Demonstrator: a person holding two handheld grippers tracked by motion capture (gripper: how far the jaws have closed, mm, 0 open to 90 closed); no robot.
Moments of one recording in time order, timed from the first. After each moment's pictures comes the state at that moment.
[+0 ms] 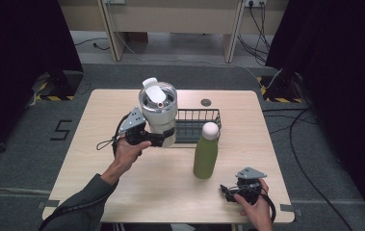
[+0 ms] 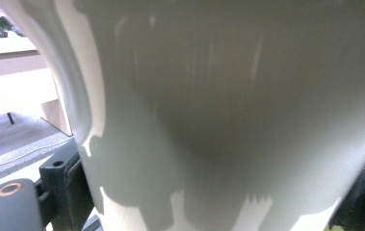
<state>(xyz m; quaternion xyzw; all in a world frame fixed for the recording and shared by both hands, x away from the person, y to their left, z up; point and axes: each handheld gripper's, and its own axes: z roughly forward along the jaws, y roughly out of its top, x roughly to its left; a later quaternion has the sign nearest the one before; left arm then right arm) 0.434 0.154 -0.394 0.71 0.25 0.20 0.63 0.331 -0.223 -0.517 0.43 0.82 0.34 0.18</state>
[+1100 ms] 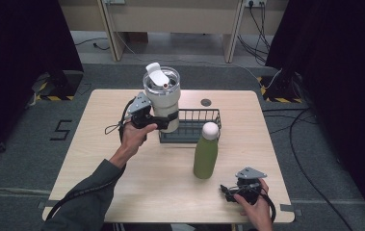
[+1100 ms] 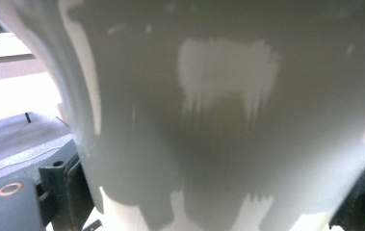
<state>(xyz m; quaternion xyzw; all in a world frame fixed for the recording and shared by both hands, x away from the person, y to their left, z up) 0.481 0.143 -0.382 0.70 0.28 0.22 0.62 0.331 -0.223 -0.517 0.43 0.82 0.34 0.18</state>
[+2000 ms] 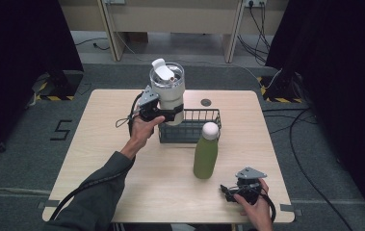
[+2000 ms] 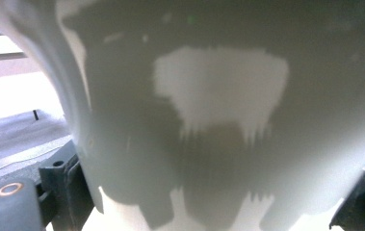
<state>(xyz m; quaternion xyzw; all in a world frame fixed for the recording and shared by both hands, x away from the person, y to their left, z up) 0.515 0.125 -0.394 0.69 0.29 0.23 0.62 0.331 -0.223 -0.517 0.43 0.82 0.34 0.18</state>
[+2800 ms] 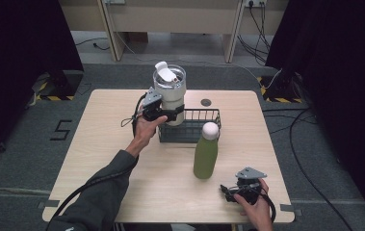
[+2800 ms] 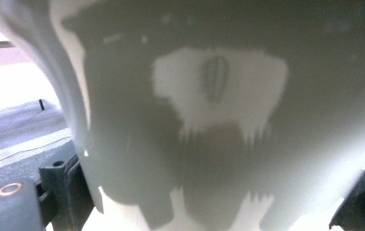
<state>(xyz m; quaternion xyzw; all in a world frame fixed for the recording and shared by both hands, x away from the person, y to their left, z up) 0.532 0.118 -0.416 0.69 0.31 0.23 0.62 0.331 -0.223 -0.517 0.43 0.82 0.34 0.18</state>
